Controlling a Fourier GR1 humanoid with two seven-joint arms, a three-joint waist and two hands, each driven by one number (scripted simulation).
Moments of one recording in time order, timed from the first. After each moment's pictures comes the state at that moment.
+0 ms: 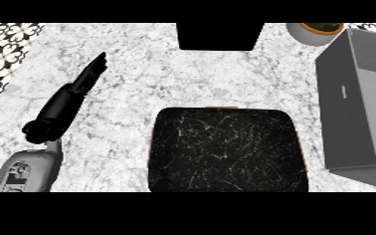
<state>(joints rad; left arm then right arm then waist) -0.22 0.26 0.00 -1.56 -0.11 -0.23 -0.06 -0.16 -0.89 -0.28 -1.53 0.30 0.28 -0.43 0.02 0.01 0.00</state>
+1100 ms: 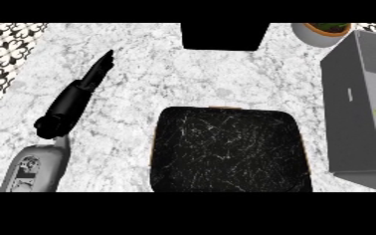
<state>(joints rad) -0.26 0.23 0.00 -1.54 -0.14 -0.23 -0.06 -0.50 -1.00 0.02 -0.74 0.60 0.34 -0.89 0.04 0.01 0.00</state>
